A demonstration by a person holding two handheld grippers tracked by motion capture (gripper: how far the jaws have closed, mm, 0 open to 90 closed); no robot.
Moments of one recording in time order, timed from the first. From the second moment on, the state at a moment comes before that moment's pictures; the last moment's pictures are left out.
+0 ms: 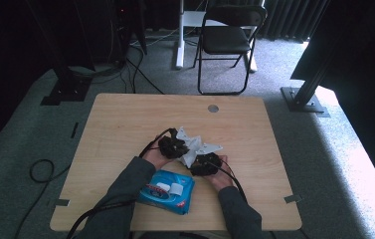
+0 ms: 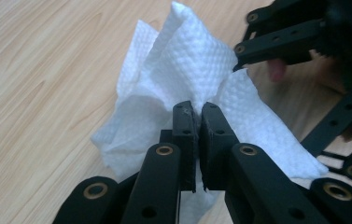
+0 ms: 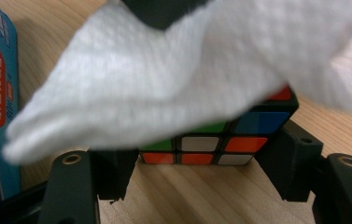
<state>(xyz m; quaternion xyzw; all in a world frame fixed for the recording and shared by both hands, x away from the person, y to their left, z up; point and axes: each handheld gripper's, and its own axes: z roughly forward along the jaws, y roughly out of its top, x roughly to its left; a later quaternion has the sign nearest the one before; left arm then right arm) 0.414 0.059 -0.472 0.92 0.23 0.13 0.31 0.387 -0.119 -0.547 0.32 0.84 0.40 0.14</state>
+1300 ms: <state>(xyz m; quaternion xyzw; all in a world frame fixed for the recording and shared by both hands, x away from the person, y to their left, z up) 0.402 0.057 -0.473 0.92 0.19 0.12 0.32 0.388 -0.118 -0.547 0.32 0.85 0.40 0.14</state>
